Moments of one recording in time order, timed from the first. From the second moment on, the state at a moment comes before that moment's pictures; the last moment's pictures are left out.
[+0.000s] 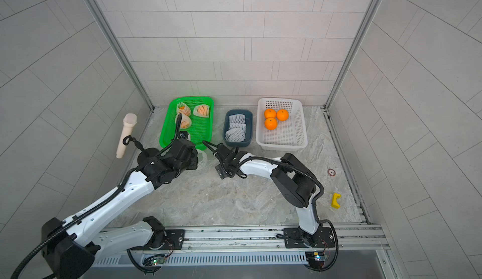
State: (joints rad) left arm -0.61 1.10 0.93 -0.71 -0.41 -0.47; right arm 0.86 1.94 1.30 -0.42 0.21 0.29
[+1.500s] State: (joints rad) left arm -0.61 1.08 0.91 -0.74 -0.41 -0.48; right arm 0.86 2.00 1.41 -0.50 0.21 0.27
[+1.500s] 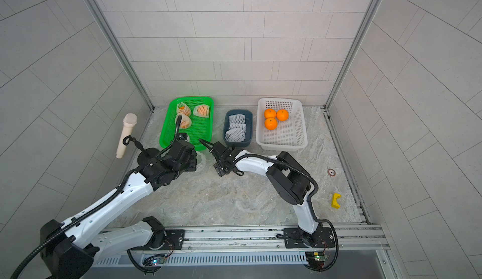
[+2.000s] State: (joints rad) left arm -0.61 1.06 0.91 -0.74 -0.41 -0.48; right arm 0.84 1.99 1.41 -0.53 0.21 0.25
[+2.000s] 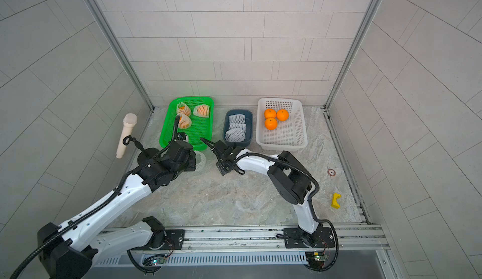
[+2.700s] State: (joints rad) left arm -0.61 1.02 0.90 -0.74 -0.39 -0.48; right arm 0.62 1.72 1.46 -0.62 0.23 0.16
